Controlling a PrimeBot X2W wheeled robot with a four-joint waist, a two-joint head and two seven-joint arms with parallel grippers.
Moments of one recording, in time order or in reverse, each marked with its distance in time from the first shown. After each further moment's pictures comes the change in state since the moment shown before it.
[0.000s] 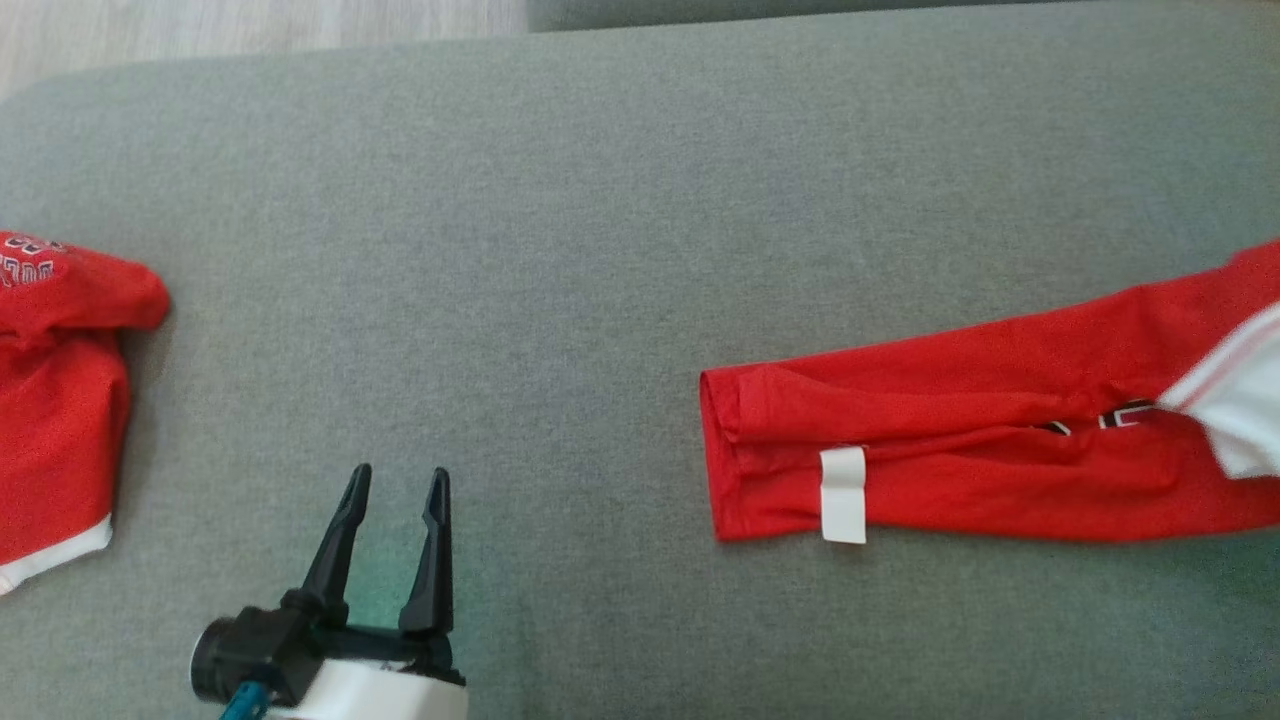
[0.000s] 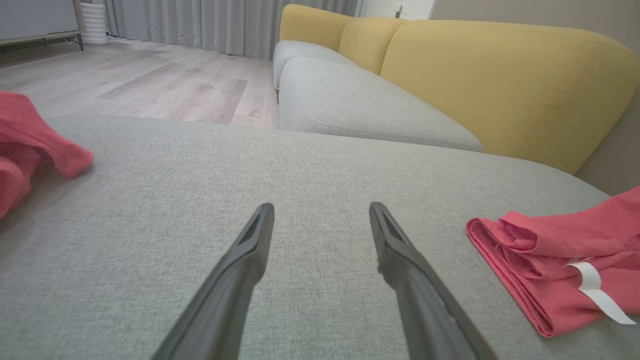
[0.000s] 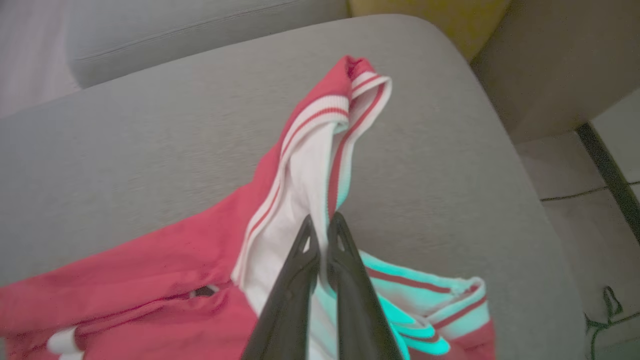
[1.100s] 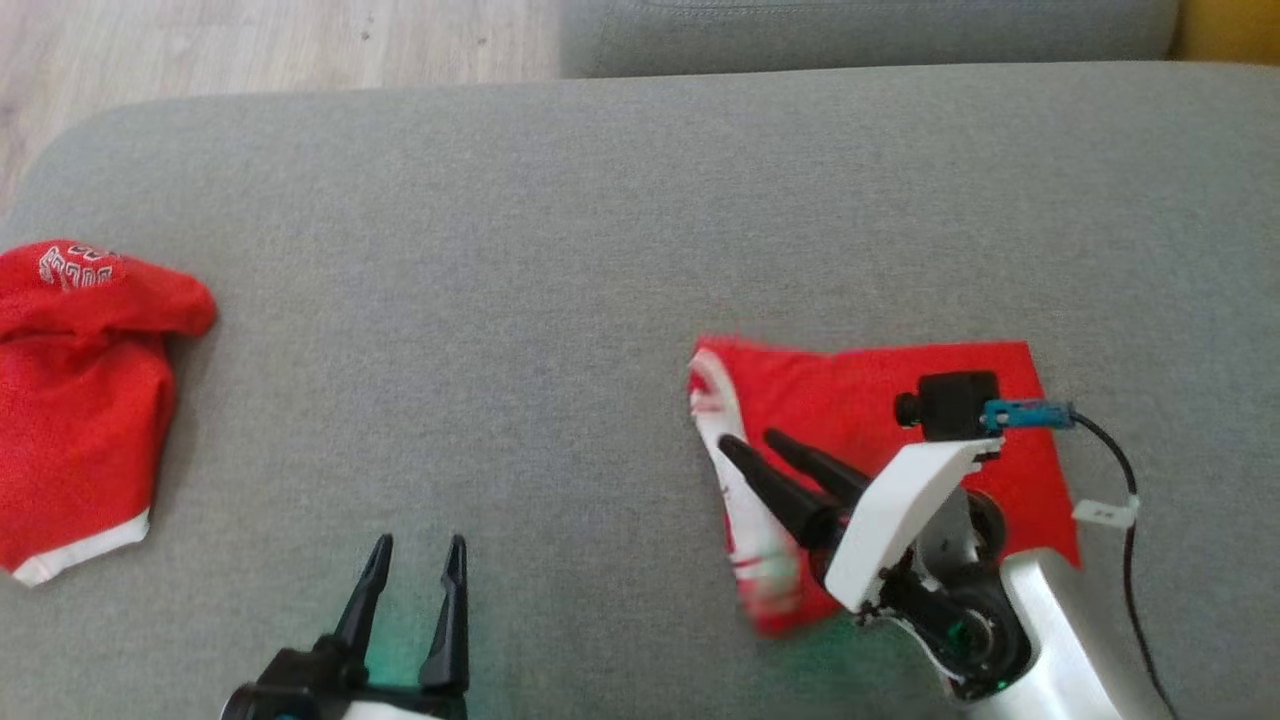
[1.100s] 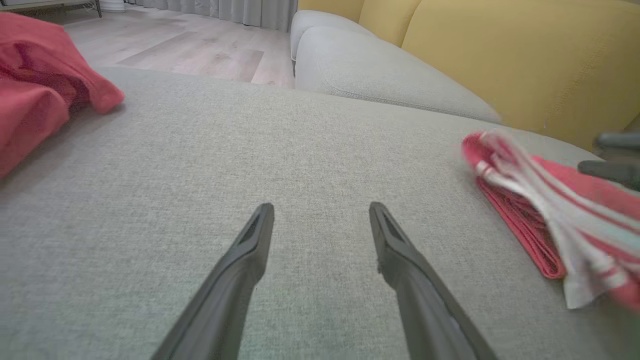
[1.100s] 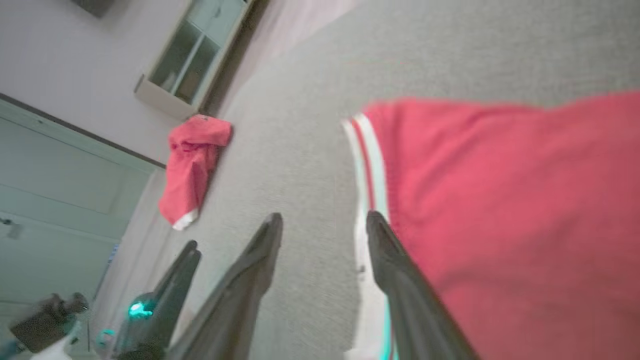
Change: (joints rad) left arm 0.028 -0.055 0.019 0.146 0.033 -0.021 0.000; right arm 0.050 0.326 0.783 0.264 0.256 0.000 -0.537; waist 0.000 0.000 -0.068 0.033
